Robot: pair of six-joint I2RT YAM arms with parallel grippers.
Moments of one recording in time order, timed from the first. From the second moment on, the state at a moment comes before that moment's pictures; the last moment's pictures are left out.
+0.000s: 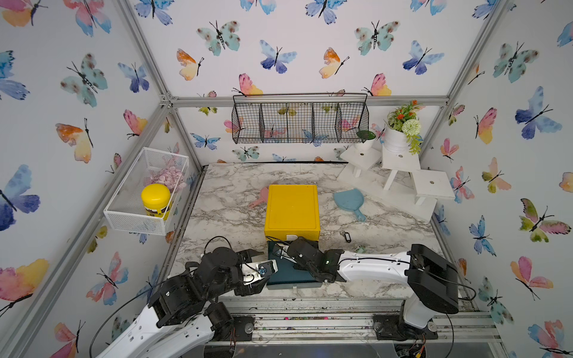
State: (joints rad) left arm -0.88 0.51 0.83 -0.96 0.02 0.61; right arm 1.22 1.71 1.02 -0.14 0.49 -0.49
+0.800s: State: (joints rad) left arm -0.88 0.50 0.83 -0.96 0.03 0.61; right arm 1.21 1.64 1.08 -0.24 0.21 -0.43
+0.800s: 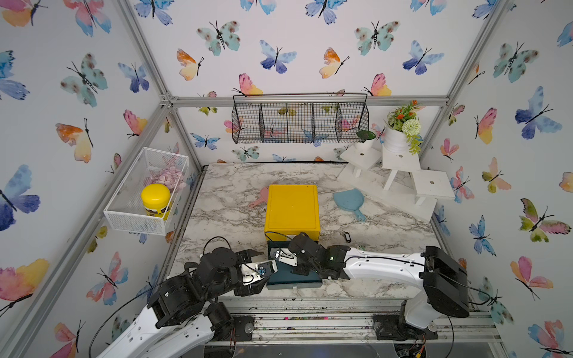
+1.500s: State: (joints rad) left arm -0.88 0.48 0.83 -0.97 0.03 0.61; right arm 1.21 1.74 1.14 -0.24 0.24 -0.34
